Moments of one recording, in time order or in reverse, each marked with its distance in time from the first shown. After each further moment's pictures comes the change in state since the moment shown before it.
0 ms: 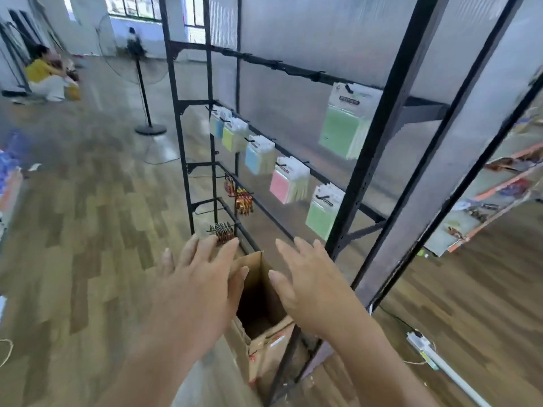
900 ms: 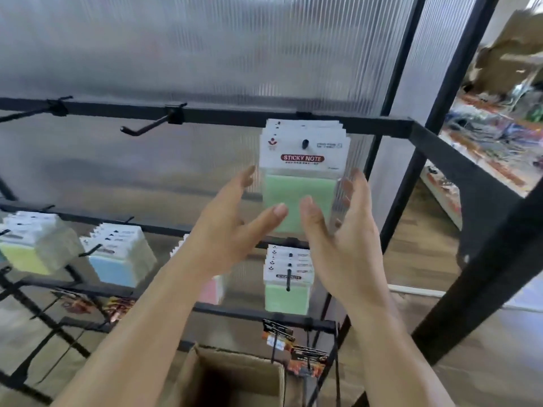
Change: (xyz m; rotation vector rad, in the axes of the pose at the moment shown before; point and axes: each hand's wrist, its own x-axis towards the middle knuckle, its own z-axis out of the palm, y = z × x) left_hand 0.401 0.072 0.050 -1.043 -0.468 0.818; right_hand 0.215 0.050 -0.076 0.610 1.136 0.577
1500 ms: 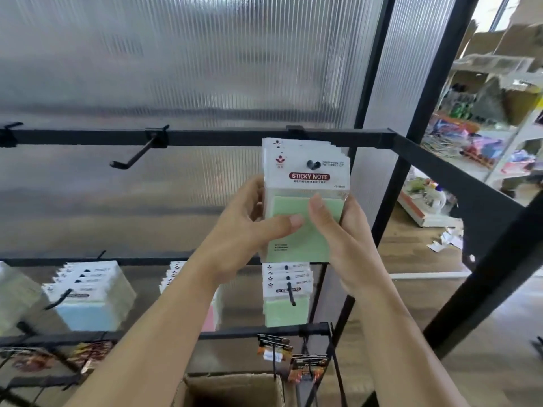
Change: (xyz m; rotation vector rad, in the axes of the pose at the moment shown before) left_hand 0.035 -0.006 -0.005 -0.659 -0.328 0.057; right_hand 0.019 -0.012 0.010 0.407 -0.064 0.078
